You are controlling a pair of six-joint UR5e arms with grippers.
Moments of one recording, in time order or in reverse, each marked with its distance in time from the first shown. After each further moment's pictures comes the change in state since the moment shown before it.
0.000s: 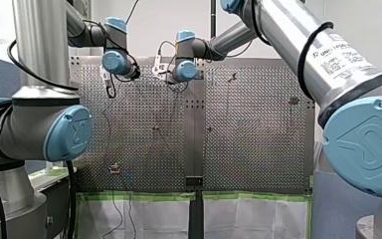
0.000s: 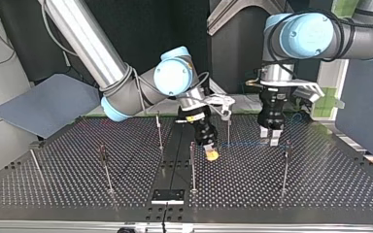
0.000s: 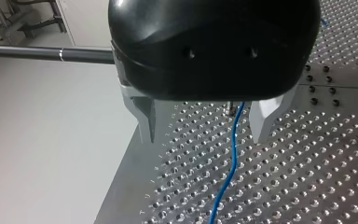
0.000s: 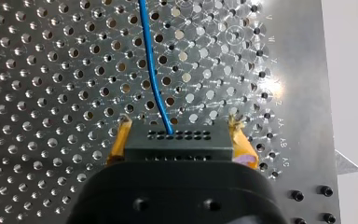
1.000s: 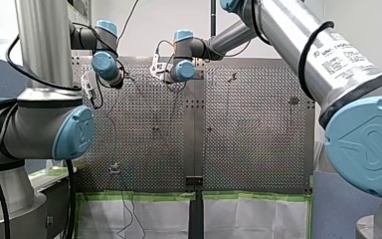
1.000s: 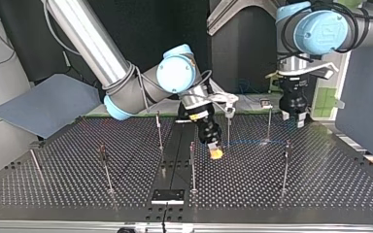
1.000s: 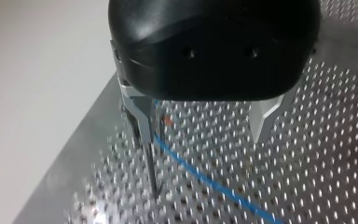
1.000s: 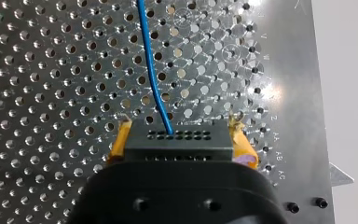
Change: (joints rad) left arm 0.099 0.058 -0.087 -0.135 -0.095 -0.173; right arm 0.013 -0.001 0.000 -0.008 -0.005 -0.002
